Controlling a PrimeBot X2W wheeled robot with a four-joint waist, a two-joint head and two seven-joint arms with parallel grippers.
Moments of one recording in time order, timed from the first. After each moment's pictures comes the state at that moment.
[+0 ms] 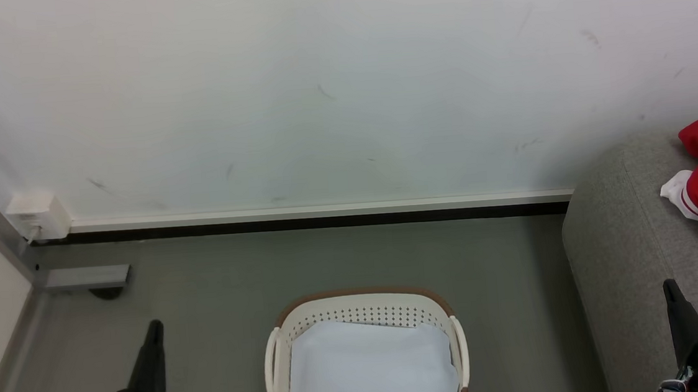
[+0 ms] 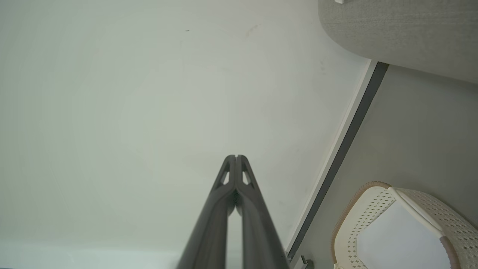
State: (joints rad) left arm -0.10 0.05 0.11 0.25 -1.59 -0.13 0.11; right arm -0.10 -0.05 -0.11 0.25 1.59 0.13 0.11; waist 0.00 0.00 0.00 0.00
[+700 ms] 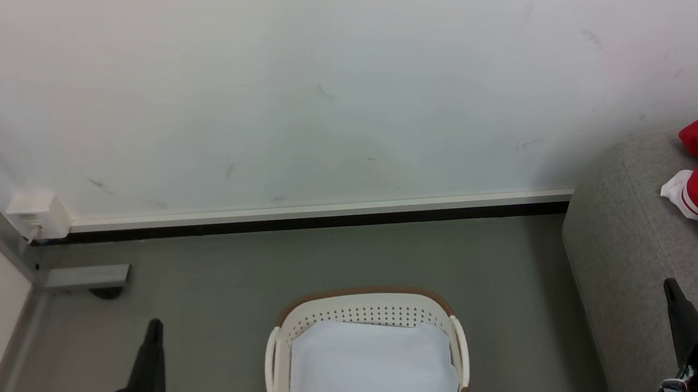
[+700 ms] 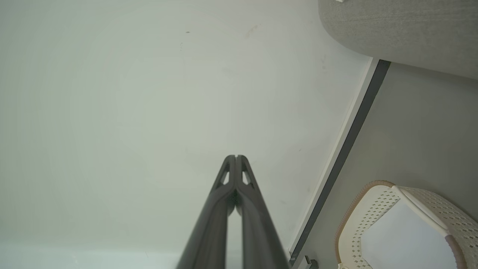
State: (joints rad) left arm -0.11 0.05 0.11 0.25 -1.61 -0.13 0.11; right arm -0.10 -0.05 -0.11 0.25 1.61 0.13 0.11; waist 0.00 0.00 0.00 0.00
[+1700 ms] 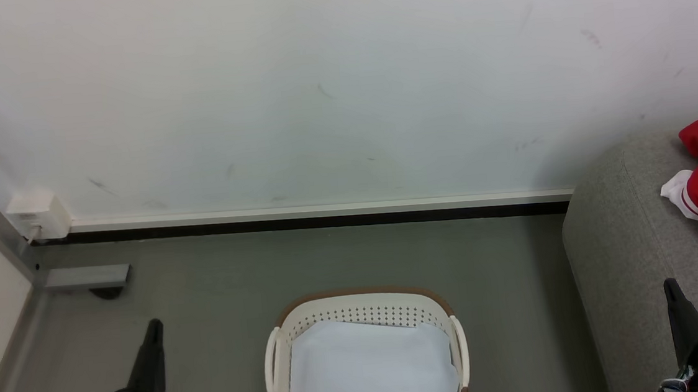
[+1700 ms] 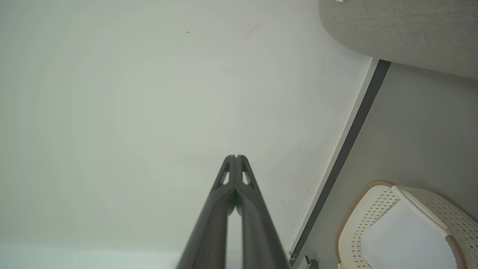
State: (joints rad) left arm -0.11 0.05 0.11 0.25 -1.61 -0.13 0.11; right arm -0.10 -0.05 -0.11 0.25 1.61 0.13 0.11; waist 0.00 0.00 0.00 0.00
